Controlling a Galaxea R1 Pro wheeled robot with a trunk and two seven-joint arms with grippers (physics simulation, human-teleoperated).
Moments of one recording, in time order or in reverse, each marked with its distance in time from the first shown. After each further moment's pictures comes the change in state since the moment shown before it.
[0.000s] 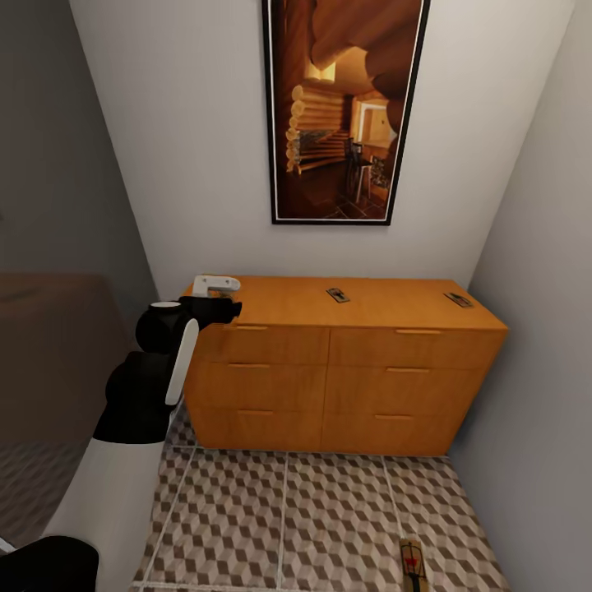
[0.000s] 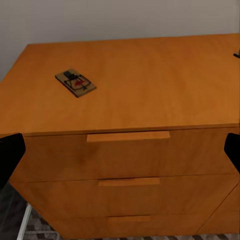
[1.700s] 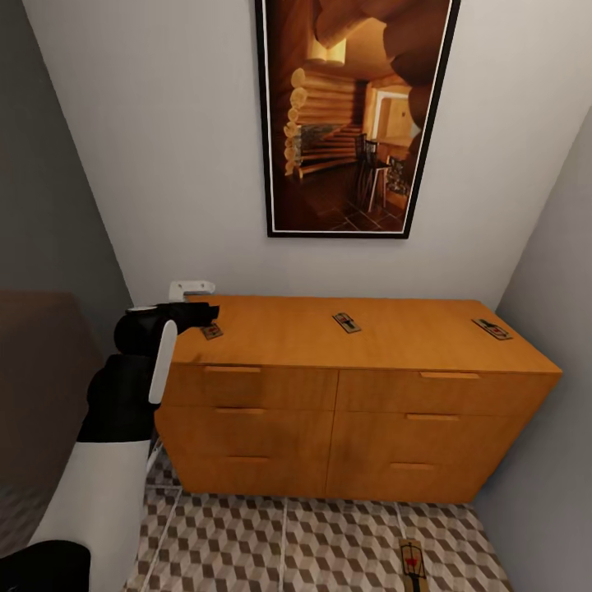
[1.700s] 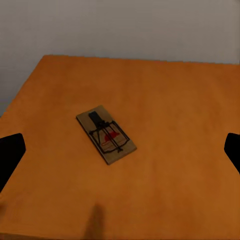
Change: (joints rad) left arm 0.012 0.029 0.115 0.021 -0.007 -0.007 0.008; right arm 0.000 0.000 0.000 0.000 0.000 0.001 0.000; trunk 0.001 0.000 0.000
